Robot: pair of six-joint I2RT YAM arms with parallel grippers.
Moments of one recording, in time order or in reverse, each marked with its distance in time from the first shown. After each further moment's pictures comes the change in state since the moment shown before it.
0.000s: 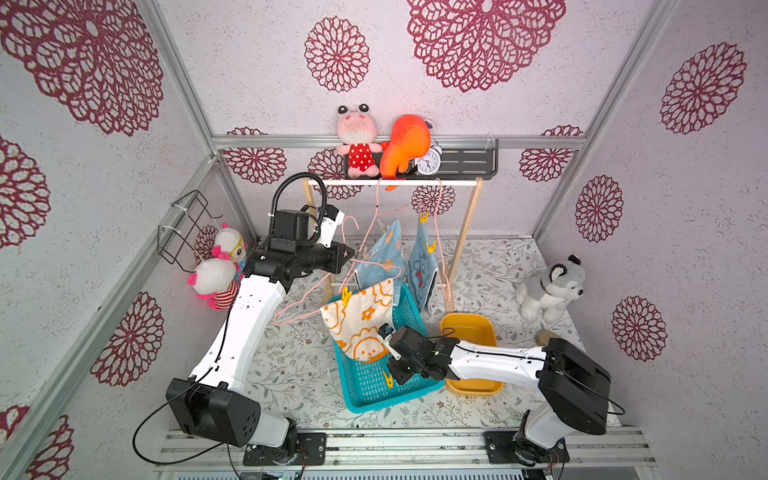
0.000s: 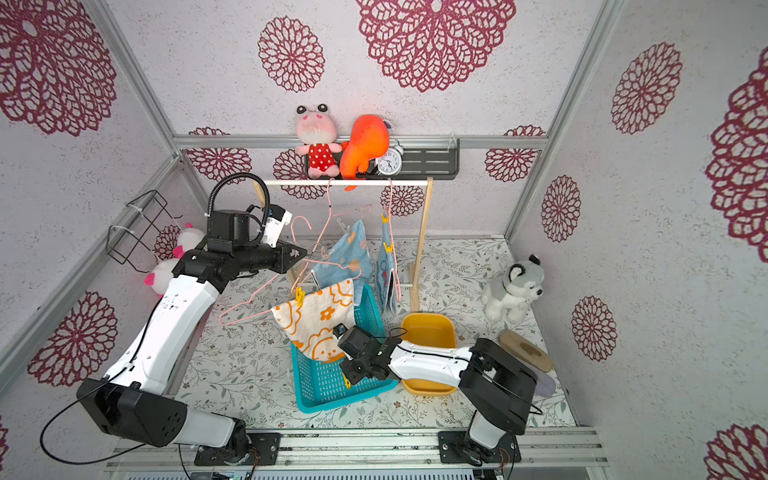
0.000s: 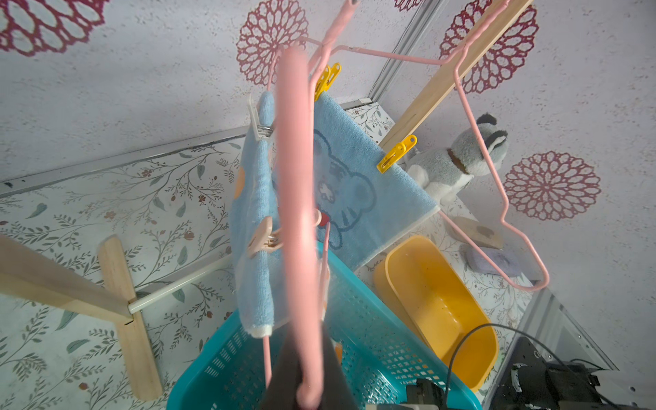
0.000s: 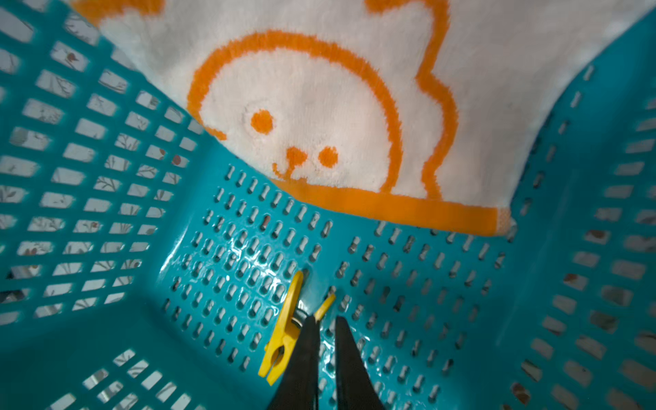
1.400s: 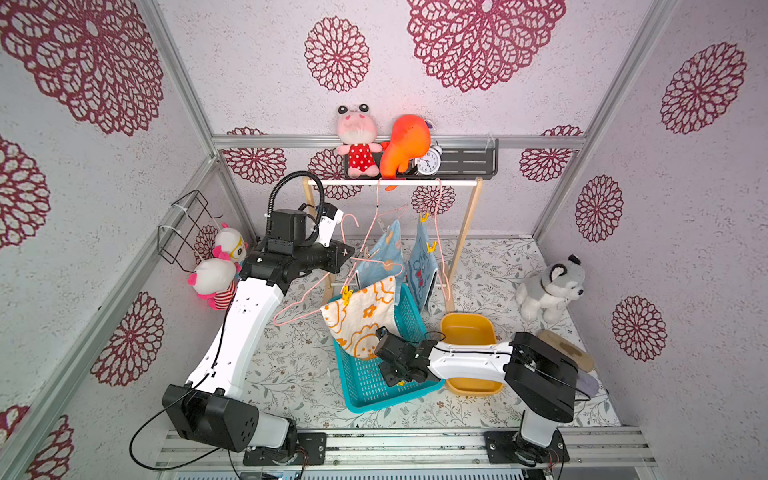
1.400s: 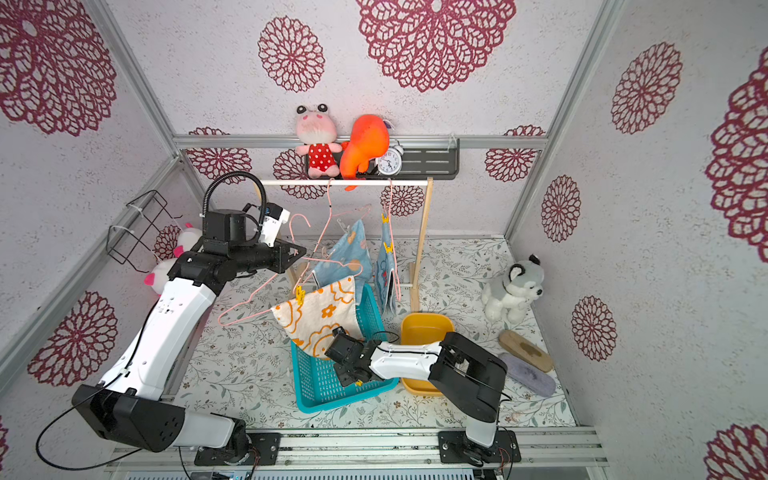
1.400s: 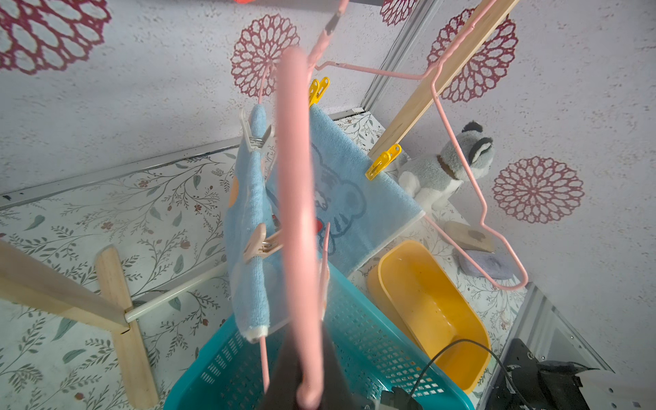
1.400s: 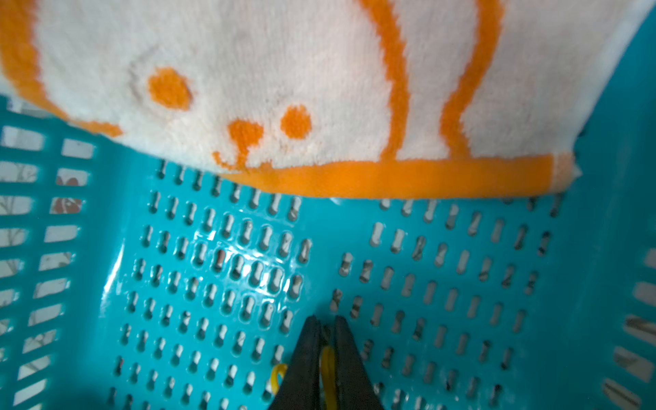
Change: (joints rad) left arm 0.000 -0.024 -0.004 0.015 0.017 -0.006; right arm 0.058 0.148 0.091 -0.069 0.111 0.189
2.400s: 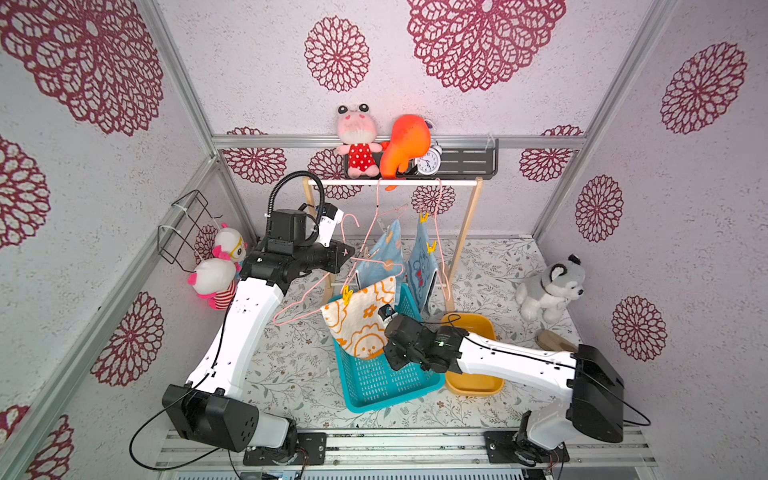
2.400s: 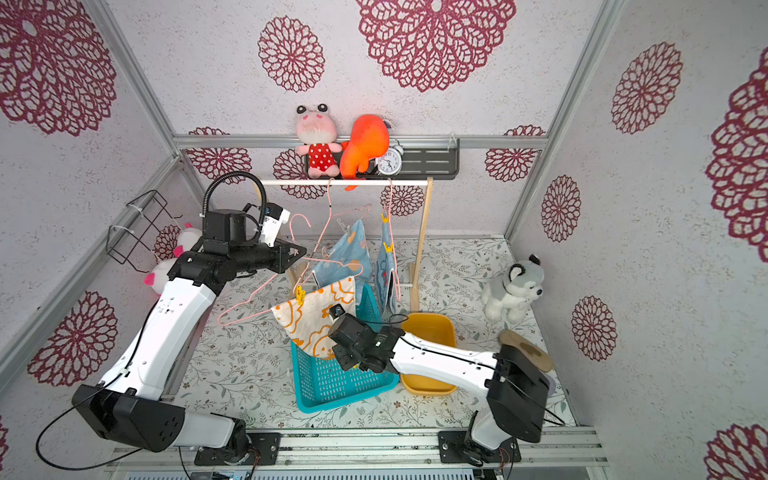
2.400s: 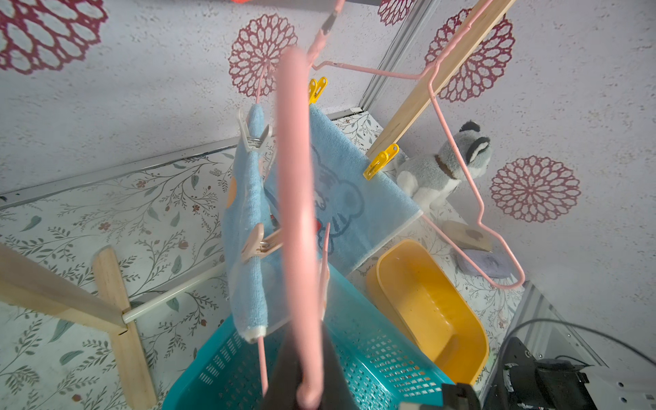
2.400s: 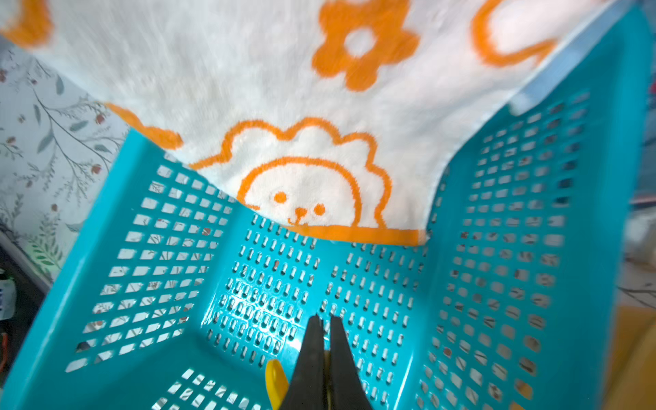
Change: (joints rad) left arm 0.000 0.000 0.000 0.000 0.007 0.000; right arm -0.031 -0.288 0.105 -0.175 0.086 -0.135
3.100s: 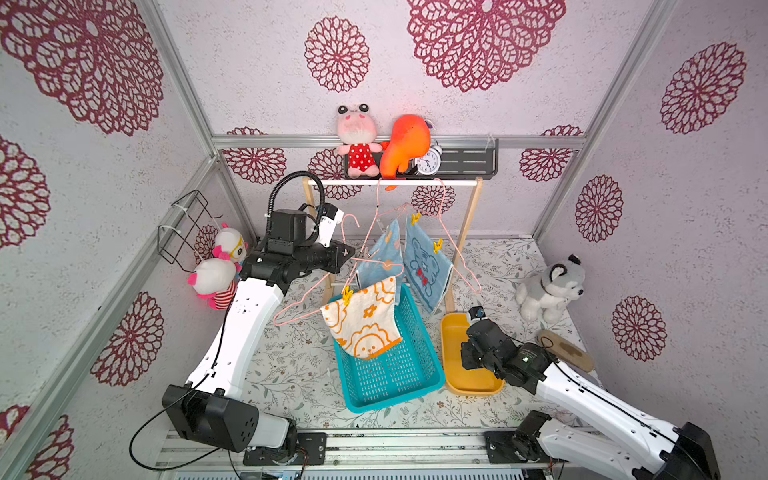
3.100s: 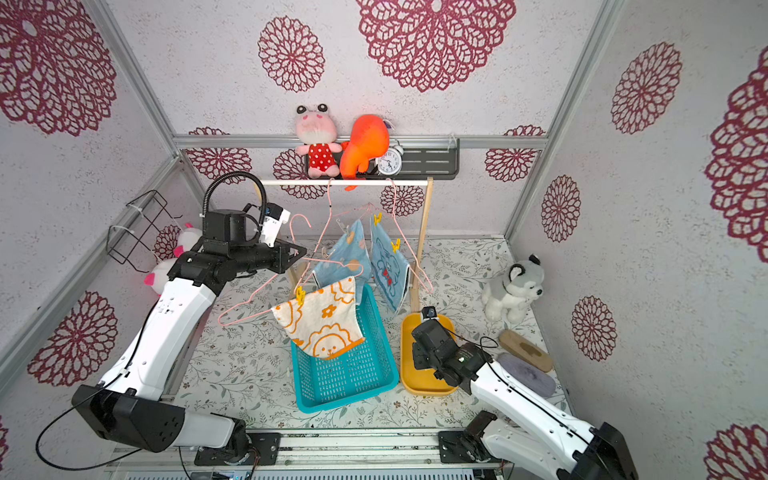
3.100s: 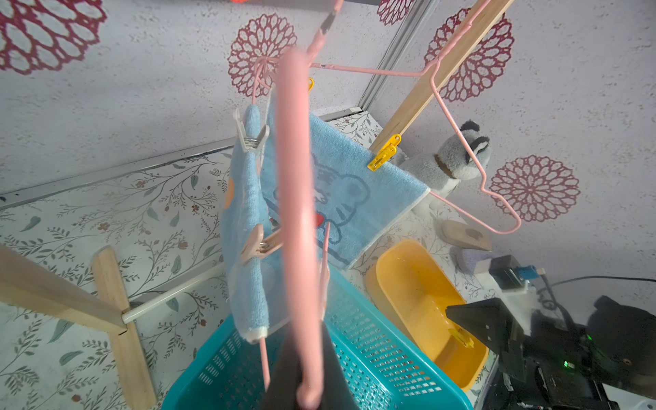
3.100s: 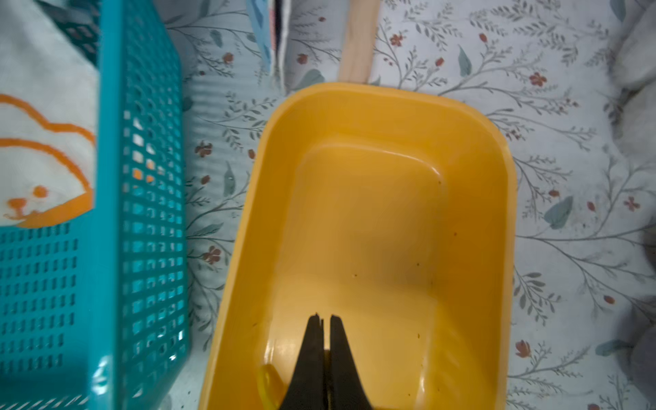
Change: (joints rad) left arm -0.004 -0.001 -0.001 0.000 0.000 0.001; right arm -0.401 -0.537 -0.493 -0.134 0.049 0.097
